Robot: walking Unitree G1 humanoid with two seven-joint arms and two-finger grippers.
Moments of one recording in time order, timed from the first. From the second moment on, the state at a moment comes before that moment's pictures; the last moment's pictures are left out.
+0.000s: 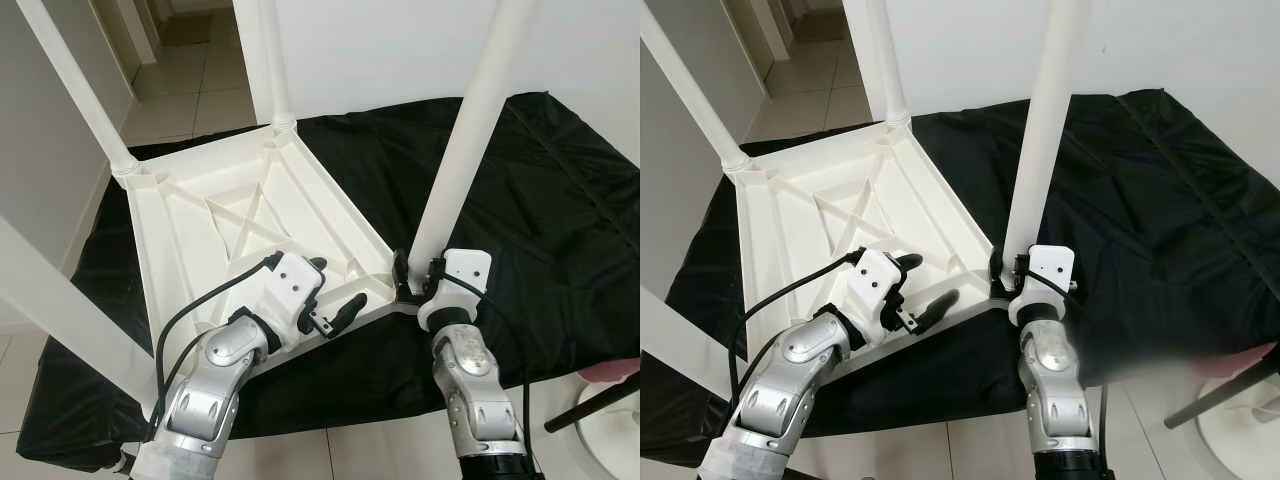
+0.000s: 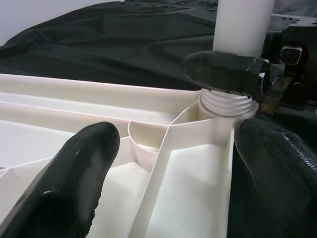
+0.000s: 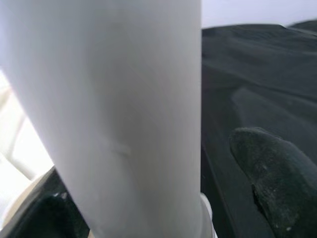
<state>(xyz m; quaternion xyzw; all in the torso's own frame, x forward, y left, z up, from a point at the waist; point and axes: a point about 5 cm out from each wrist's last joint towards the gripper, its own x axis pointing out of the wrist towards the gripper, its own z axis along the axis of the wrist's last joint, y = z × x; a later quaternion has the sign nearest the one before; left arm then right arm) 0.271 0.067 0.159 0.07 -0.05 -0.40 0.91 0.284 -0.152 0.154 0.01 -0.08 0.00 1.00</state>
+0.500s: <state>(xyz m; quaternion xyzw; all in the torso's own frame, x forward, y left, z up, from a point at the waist) 0.266 0.071 0.148 0.05 -0.02 -0.40 0.91 0.280 -0.176 0.158 -0.05 -0.07 0.18 0.98</state>
